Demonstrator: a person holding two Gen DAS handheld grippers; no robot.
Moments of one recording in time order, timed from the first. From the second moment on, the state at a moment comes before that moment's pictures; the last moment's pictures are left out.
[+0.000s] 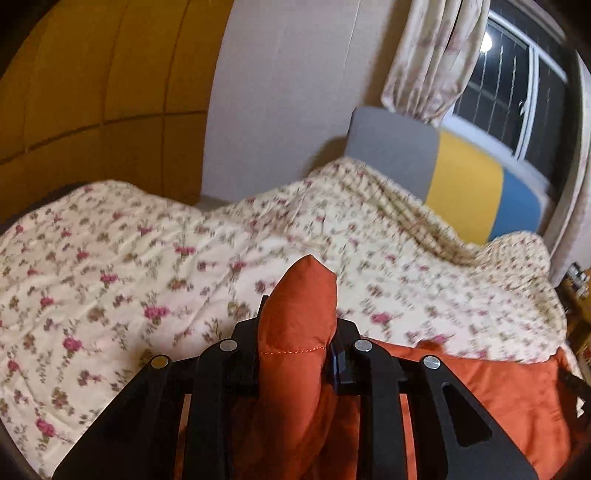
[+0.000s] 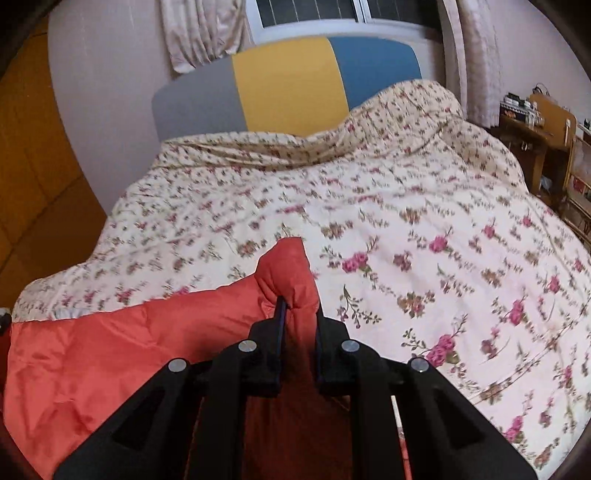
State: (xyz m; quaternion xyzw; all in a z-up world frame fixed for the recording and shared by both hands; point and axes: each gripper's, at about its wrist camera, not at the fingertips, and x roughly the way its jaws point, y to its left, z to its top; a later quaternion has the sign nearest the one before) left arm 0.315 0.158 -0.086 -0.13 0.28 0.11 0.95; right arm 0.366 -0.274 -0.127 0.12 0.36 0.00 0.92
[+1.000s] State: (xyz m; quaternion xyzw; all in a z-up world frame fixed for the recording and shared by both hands) left arm 0.313 0.147 -0.111 -0.15 0.33 0.10 0.93; right arm 0.389 -0.260 -0.171 0.07 0.43 -0.08 0.90
